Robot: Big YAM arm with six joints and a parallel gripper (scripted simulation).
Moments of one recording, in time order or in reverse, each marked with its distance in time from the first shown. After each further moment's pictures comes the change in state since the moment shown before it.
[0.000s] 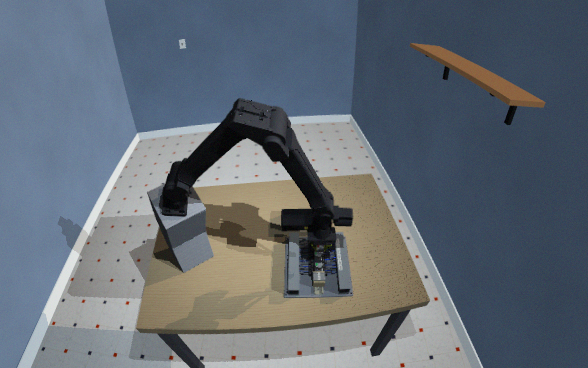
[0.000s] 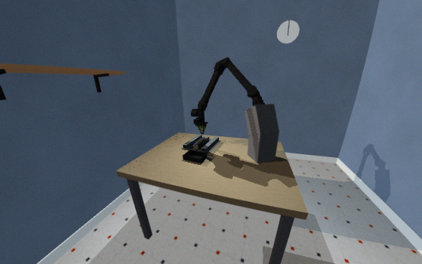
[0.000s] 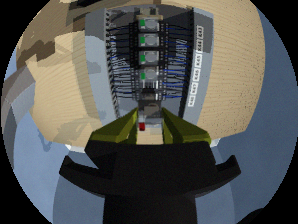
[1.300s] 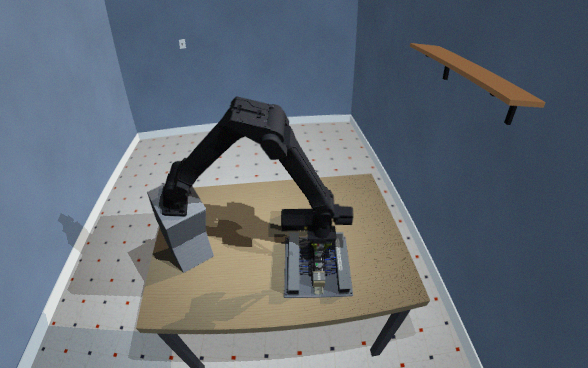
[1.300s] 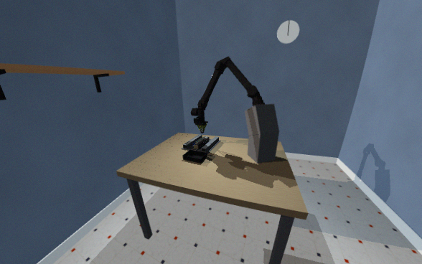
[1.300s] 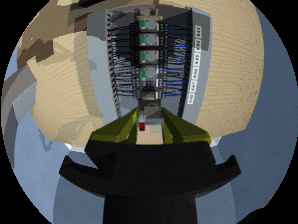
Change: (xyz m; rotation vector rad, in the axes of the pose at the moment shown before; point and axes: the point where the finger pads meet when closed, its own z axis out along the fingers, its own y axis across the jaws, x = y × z) arm 0.001 0.000 -0.007 -0.001 0.000 0.004
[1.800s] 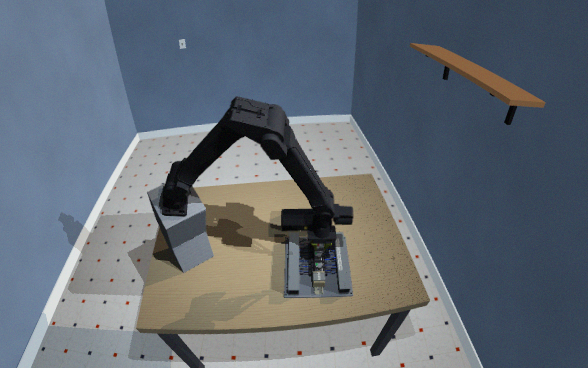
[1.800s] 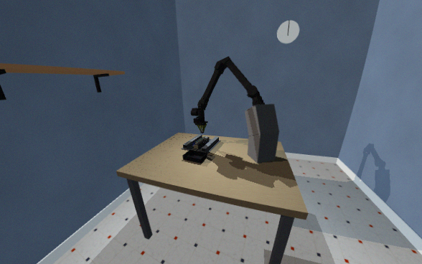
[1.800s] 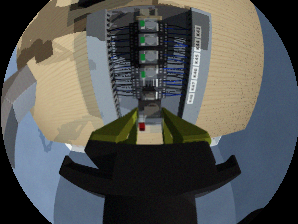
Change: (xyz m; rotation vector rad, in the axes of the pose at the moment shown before) arm 0.000 0.000 0.000 0.001 0.003 0.004
